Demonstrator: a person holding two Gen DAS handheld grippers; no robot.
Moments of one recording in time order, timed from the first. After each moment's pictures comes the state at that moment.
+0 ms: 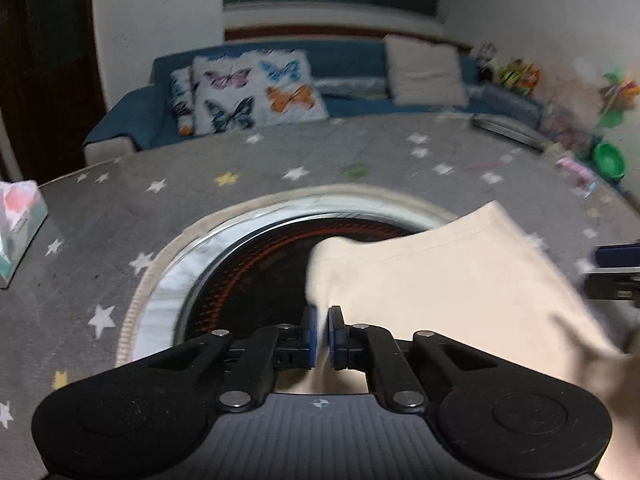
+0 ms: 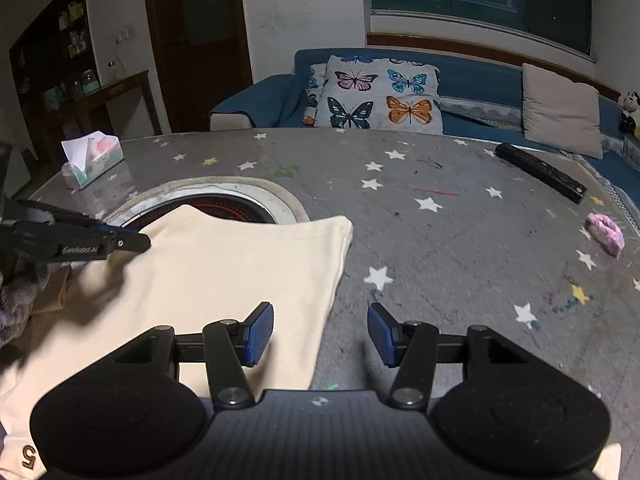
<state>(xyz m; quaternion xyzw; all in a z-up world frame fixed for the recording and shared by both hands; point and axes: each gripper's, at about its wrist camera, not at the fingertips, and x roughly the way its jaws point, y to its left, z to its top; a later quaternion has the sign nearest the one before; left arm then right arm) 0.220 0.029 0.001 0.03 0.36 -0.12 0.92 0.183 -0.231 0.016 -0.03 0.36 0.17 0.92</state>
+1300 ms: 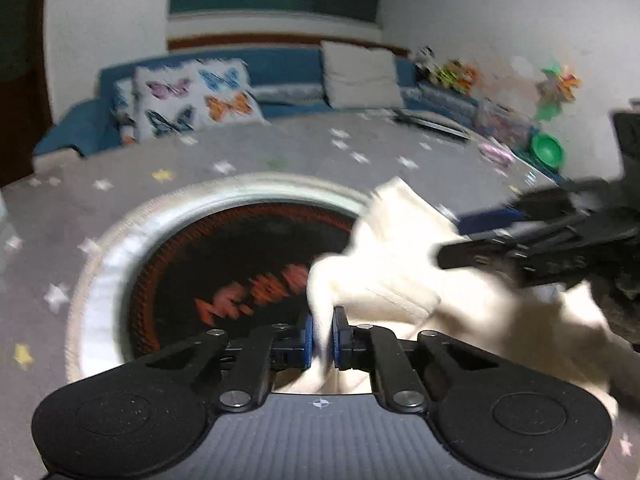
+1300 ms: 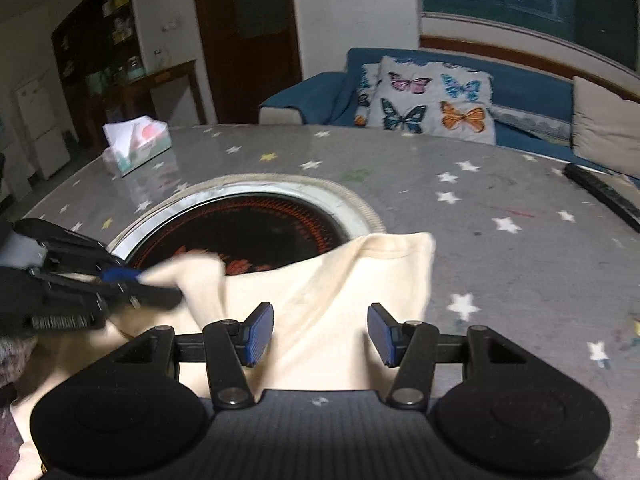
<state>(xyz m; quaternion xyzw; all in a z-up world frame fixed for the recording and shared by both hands) 0.188 0.025 0.000 0.02 0.35 -0.18 0.92 0.194 -0.194 0.013 -0.04 0.36 0.24 0.90</state>
